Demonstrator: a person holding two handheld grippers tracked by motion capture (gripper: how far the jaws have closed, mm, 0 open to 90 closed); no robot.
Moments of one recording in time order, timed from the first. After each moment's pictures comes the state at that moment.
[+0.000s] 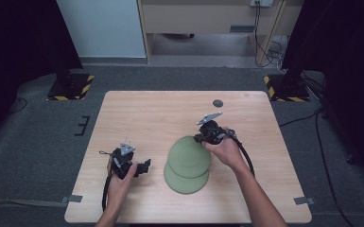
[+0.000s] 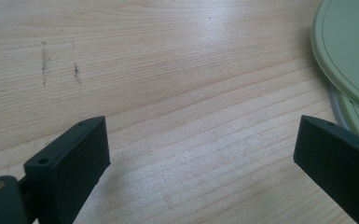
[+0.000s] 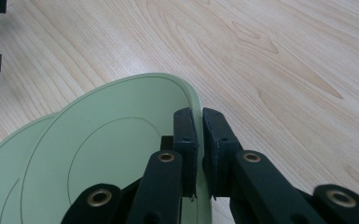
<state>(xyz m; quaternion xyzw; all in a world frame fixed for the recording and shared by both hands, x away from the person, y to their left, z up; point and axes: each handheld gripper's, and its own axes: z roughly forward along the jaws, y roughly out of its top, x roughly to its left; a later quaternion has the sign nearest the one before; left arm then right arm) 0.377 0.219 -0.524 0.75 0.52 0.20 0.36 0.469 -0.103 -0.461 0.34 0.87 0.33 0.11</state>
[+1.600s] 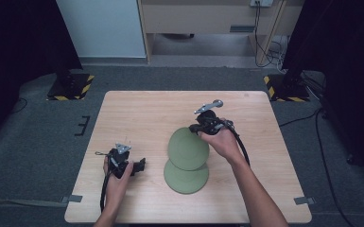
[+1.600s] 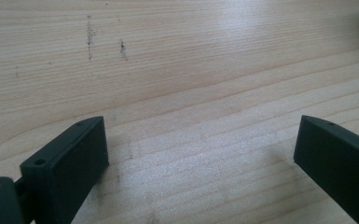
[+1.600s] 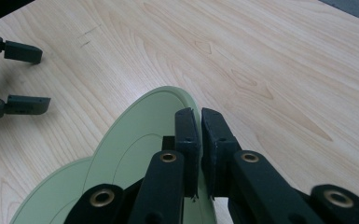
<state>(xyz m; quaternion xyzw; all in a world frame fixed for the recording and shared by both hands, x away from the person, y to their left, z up) 0.384 0.232 -0.536 0.73 0.56 0.22 0.32 0.481 -0.090 -0.426 0.34 0.86 0.37 0.10</state>
